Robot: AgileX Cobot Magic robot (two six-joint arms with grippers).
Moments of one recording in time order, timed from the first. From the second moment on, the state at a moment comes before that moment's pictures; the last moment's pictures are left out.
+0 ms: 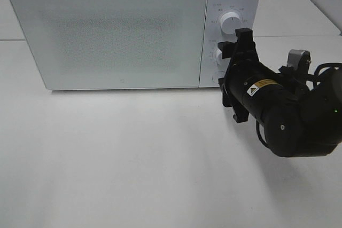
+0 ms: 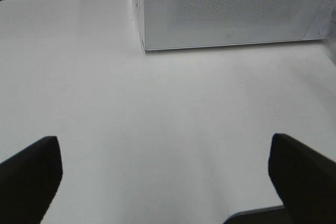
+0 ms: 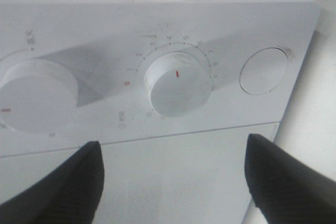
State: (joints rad) left arm -0.03 0.00 -0.52 -0.16 1.09 0.10; right arm 0.59 1.91 -0.59 0.49 -1.08 1.32
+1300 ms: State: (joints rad) left arm -0.03 0.00 -0.52 -0.16 1.09 0.10; right arm 0.58 1.14 -0.69 0.06 0.44 0.21
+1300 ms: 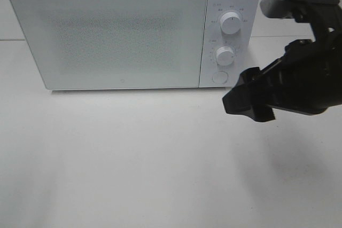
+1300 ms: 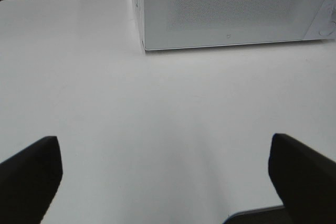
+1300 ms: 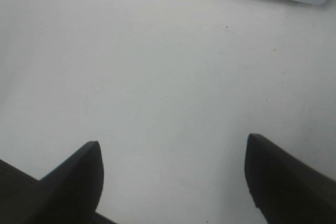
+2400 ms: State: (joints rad) left arm -0.03 0.00 -0.52 -0.16 1.09 0.10; right arm 0.45 0.32 -0.69 0.05 1.04 0.13
